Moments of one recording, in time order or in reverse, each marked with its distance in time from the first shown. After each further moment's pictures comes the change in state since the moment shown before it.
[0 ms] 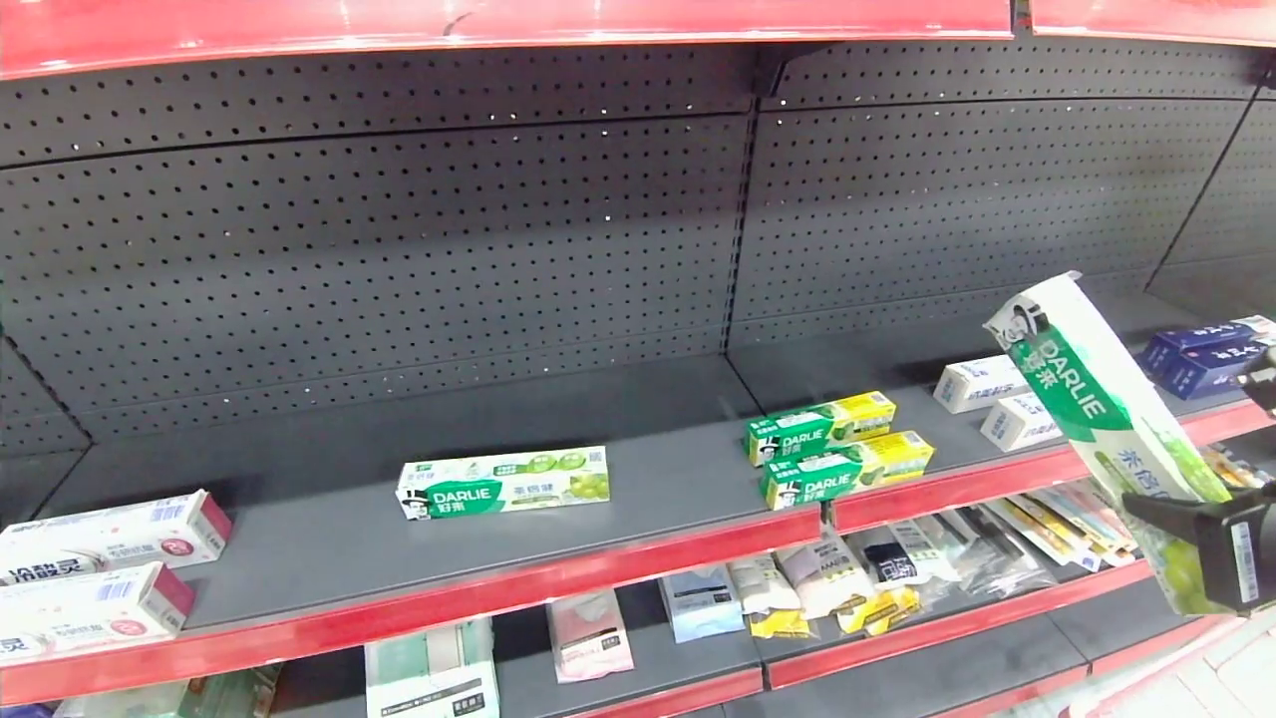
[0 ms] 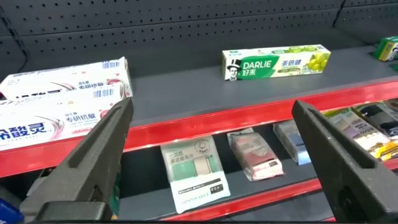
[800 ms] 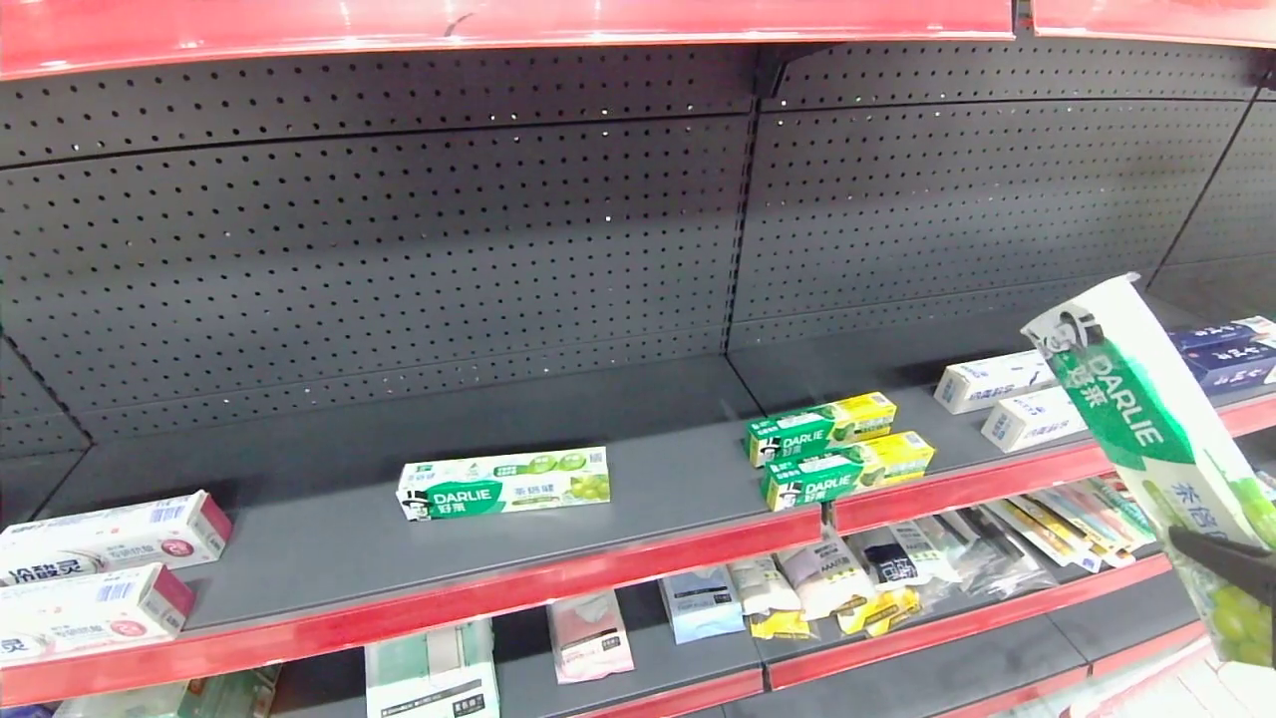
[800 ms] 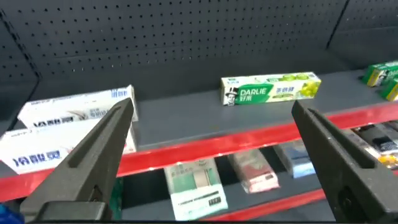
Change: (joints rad) left arm 0.000 0.236 -0.222 0.000 0.009 -0.013; right arm 0.026 -0.181 0.109 -0.051 0.010 -0.035
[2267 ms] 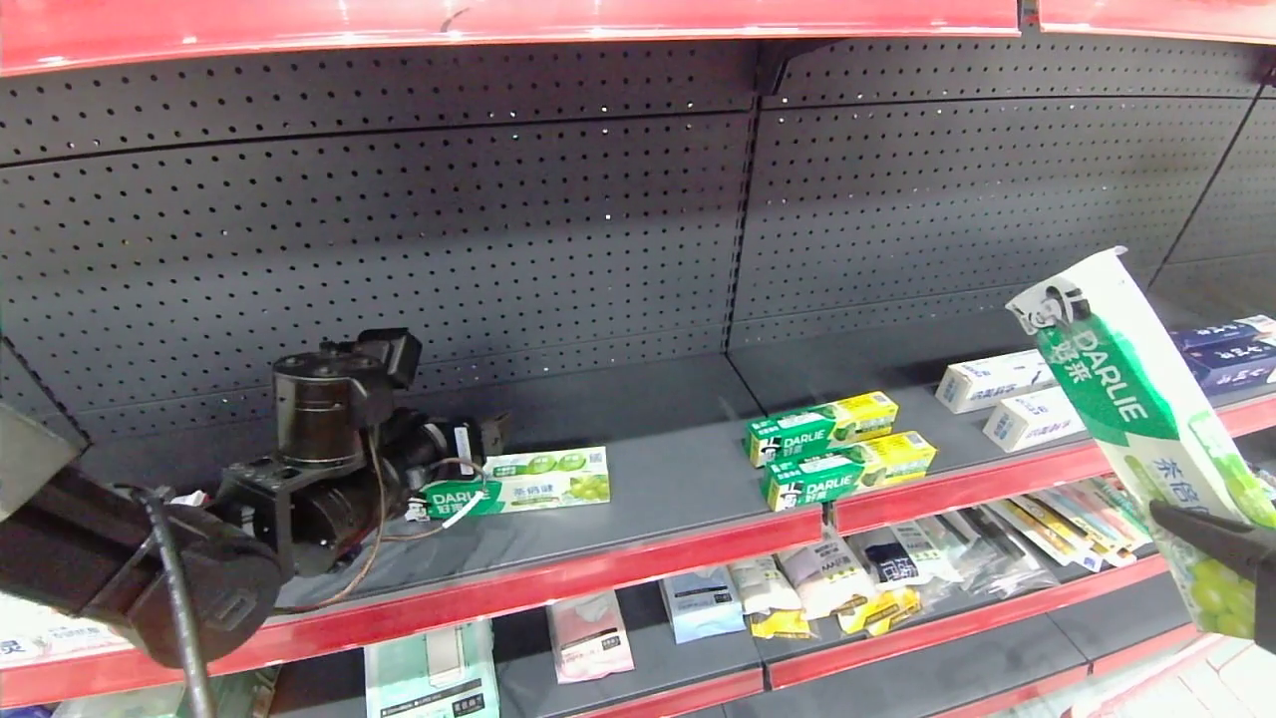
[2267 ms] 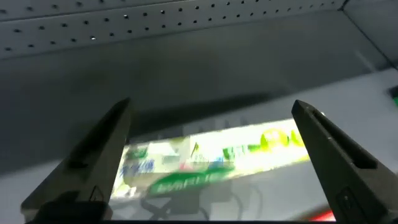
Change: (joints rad) left arm -0.386 1.630 -0.383 -0.922 0.239 -0.185; right arm 0.015 0.031 -0.001 -0.058 0.021 -0.012
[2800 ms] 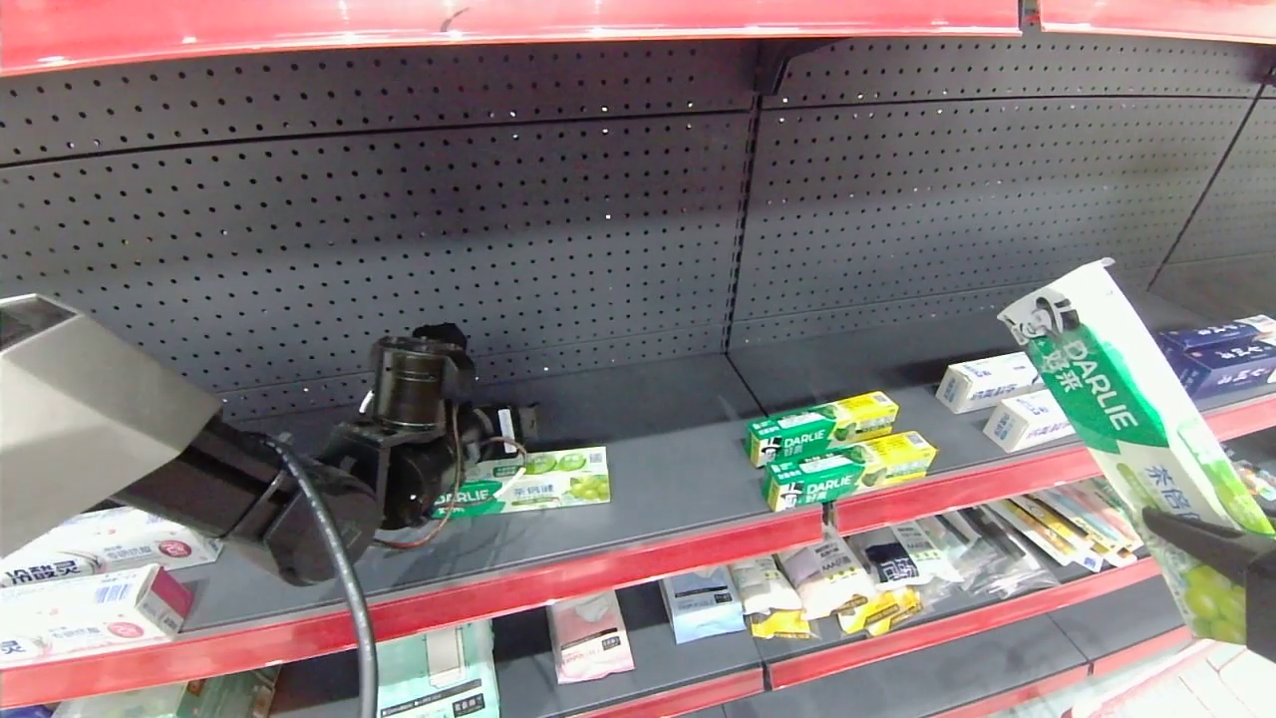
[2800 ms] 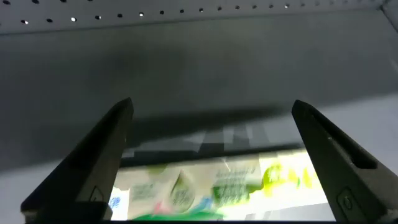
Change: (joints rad) left arm -0.040 0.153 -0.234 0.182 0.100 -0.107; right arm -0.004 0.013 0.005 0.005 0.004 0.003
